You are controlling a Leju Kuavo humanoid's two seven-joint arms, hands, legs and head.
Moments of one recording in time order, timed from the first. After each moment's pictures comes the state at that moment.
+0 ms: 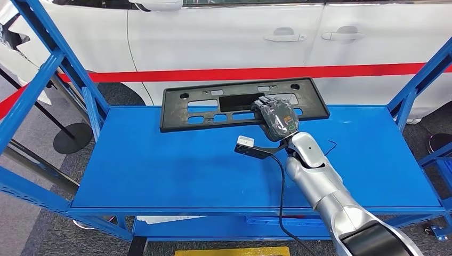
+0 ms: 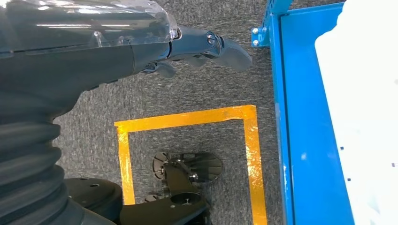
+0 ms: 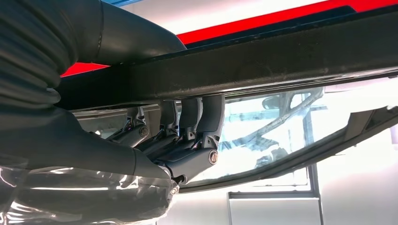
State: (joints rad) left arm -0.17 -0.22 1.00 -0.20 -0.84 0.23 -0.41; right arm -0.81 0.07 0.53 -0.72 1.01 -0.69 -0.36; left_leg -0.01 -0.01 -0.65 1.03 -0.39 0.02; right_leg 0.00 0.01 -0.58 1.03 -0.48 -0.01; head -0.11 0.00
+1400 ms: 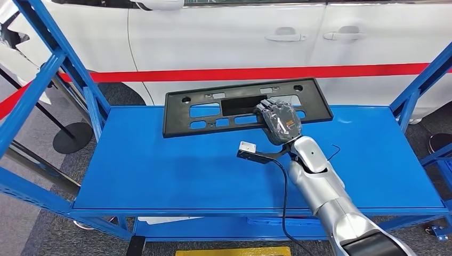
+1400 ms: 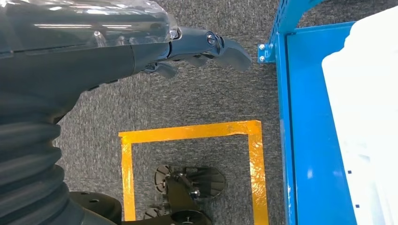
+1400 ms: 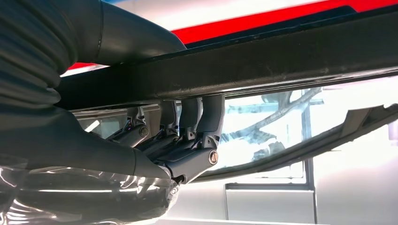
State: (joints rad) left arm -0.17 -0.22 1.00 -0.20 -0.84 0.30 -0.38; right arm -0.75 0.08 0.43 -0.79 1.13 -0.69 -0.38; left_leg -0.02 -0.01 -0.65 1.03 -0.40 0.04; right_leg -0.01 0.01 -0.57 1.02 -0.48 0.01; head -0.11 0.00
